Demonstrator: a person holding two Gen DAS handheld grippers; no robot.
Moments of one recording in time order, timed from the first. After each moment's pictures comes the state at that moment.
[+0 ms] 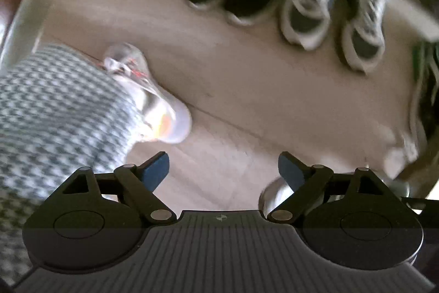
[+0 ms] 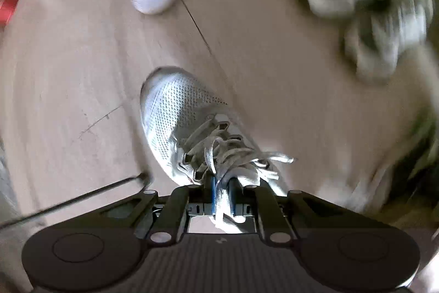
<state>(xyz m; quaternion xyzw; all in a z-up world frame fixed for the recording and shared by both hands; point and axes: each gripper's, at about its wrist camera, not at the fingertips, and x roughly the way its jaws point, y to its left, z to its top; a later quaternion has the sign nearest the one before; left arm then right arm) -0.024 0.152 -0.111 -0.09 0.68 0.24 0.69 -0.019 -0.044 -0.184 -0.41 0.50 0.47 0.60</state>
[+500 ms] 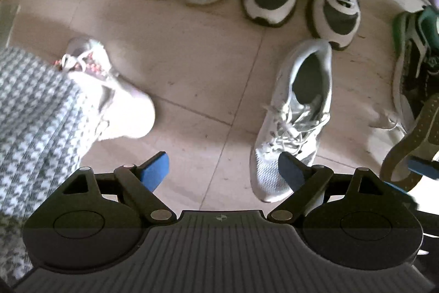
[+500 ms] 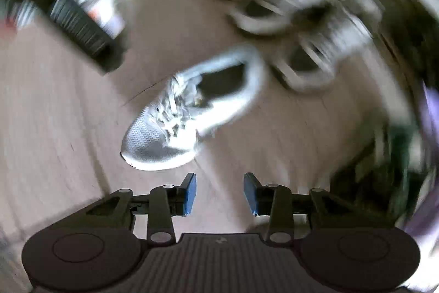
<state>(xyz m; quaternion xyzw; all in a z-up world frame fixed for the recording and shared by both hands) -0.011 0.123 -0.147 -0.08 0.71 0.16 0.69 0.067 -0.107 -0.144 -0.25 0.62 0.31 0.67</state>
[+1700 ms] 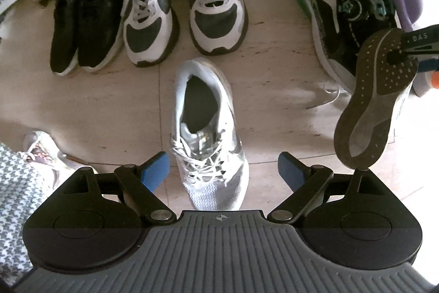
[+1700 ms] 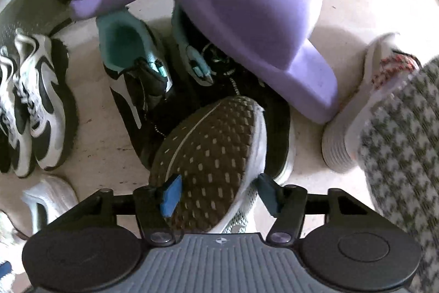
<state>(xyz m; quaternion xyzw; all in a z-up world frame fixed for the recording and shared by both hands) 0.011 0.021 -0.158 0.04 0.68 0.00 0.73 0.179 -0.301 -0.208 0.06 0.67 -0.03 0.74</state>
